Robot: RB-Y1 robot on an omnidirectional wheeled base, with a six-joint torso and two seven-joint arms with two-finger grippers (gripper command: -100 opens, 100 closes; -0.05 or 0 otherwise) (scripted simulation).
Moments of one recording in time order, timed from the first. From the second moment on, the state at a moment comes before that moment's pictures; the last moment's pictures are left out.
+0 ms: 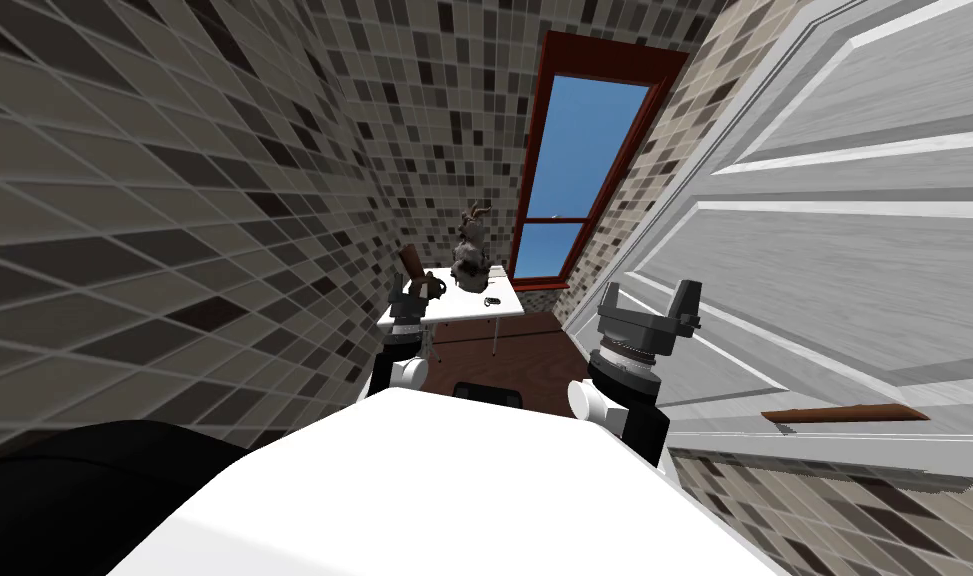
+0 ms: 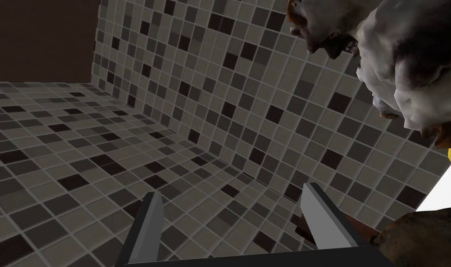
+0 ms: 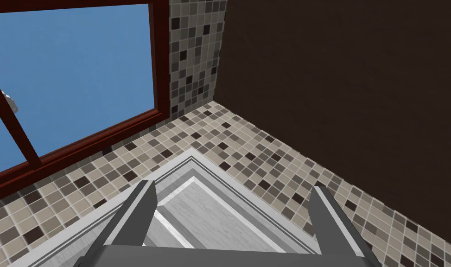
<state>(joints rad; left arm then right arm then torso) 0.49 -0.01 -0.06 -2.23 0.11 -0.43 0.16 0.50 0.00 0.00 -2.35 -0.10 -0.61 -0.11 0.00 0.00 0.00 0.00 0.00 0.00</state>
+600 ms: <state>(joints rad) 0.47 0.11 0.01 -2.25 0.11 -0.30 0.15 0.50 0.00 0.00 -2.35 -0.10 -0.61 -0.11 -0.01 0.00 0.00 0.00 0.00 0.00</state>
